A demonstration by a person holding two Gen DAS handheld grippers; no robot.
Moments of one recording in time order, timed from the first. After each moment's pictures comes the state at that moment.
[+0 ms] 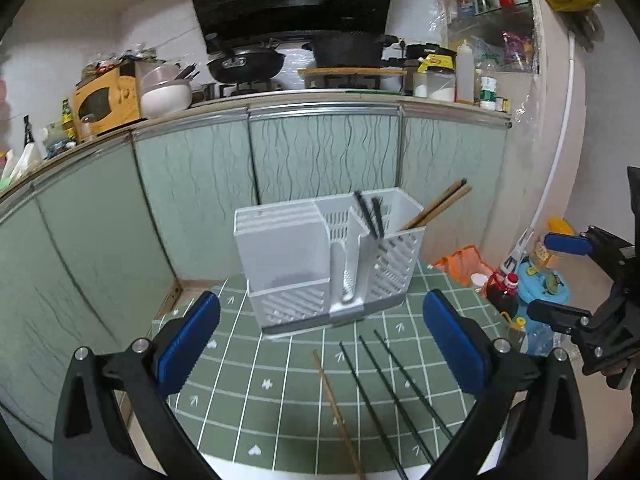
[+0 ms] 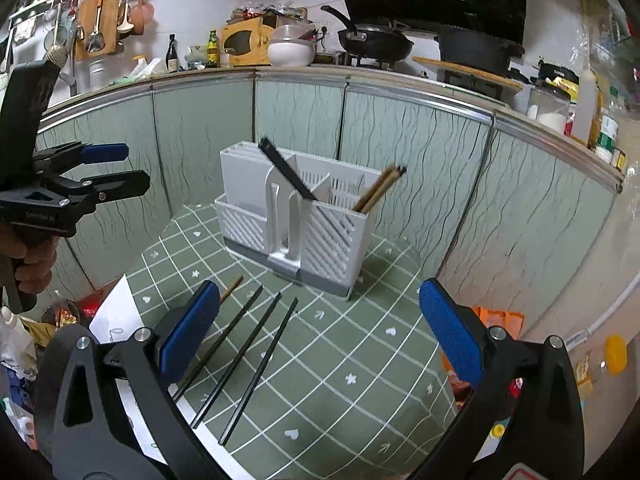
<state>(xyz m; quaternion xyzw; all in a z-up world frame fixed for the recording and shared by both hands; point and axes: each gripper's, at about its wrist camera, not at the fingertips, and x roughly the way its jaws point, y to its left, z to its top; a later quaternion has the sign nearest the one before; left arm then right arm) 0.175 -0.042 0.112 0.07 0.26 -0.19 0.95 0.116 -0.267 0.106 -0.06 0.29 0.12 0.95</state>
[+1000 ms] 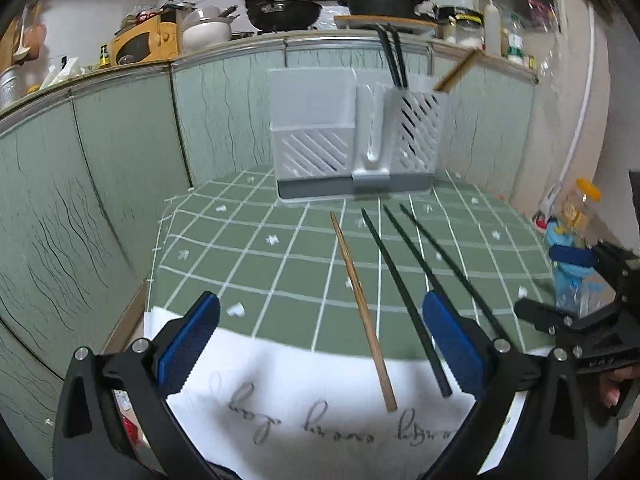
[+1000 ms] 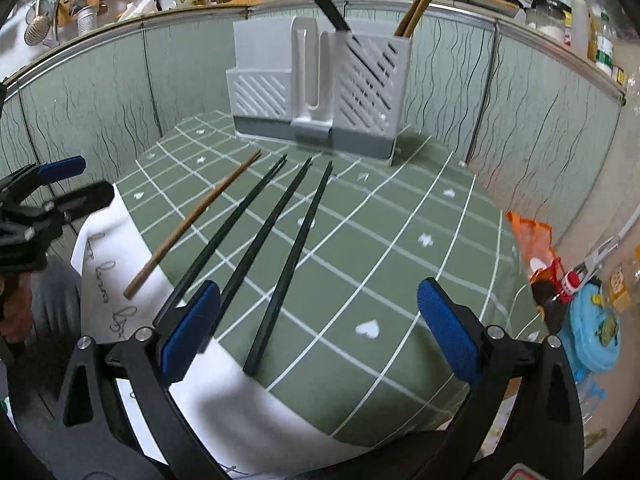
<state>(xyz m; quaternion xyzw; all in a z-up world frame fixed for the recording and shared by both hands) 0.099 -0.021 -0.031 0.06 0.30 -0.12 0.94 0.074 -0.229 -0.044 -0.03 0.37 0.10 0.92</state>
